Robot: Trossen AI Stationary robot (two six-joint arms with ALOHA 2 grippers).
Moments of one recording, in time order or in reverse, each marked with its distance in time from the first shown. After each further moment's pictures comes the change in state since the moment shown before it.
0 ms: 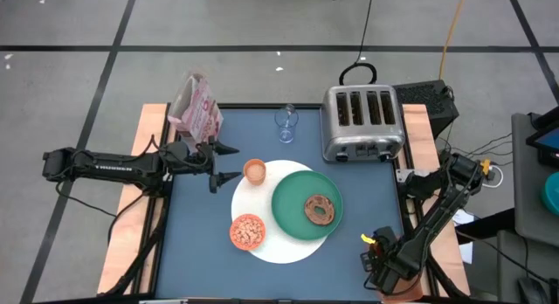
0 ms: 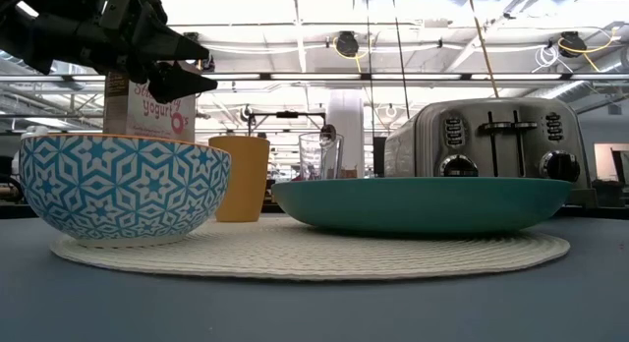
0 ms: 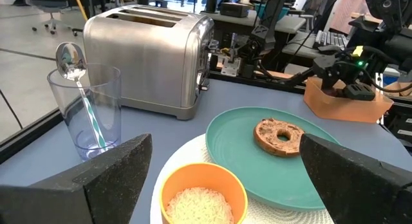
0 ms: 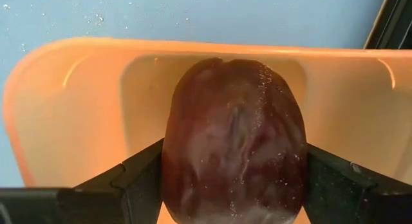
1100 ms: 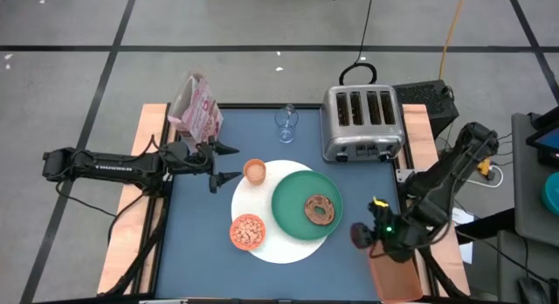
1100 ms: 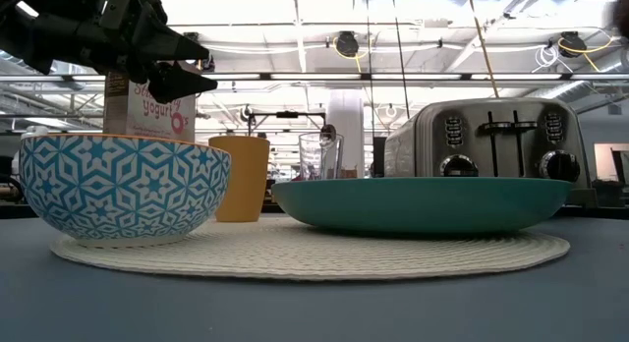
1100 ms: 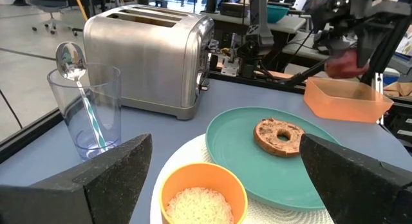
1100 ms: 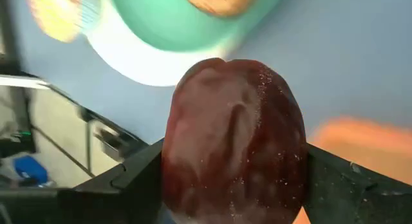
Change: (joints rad) left arm 0.000 0.000 0.000 0.000 0.000 -0.002; right arm -0.143 -0.445 0.002 0.105 0.431 -0.197
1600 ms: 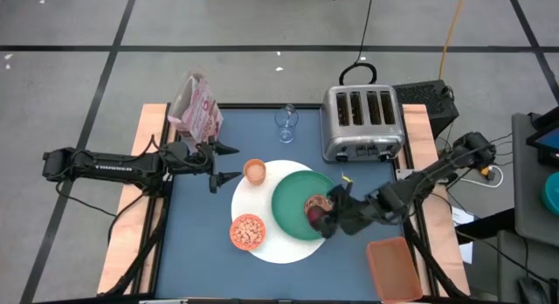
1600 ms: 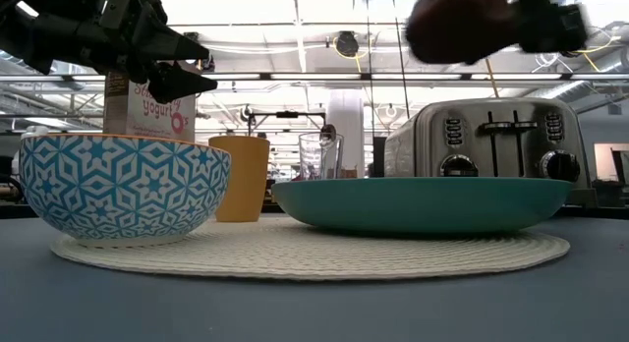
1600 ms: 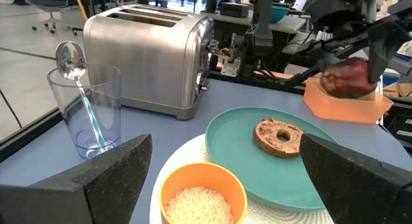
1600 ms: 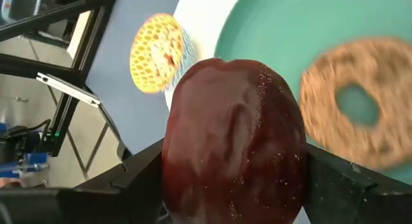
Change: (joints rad) left arm 0.000 0.000 0.000 0.000 0.000 -0.003; right arm -0.352 0.148 0.000 0.408 0.029 -0.685
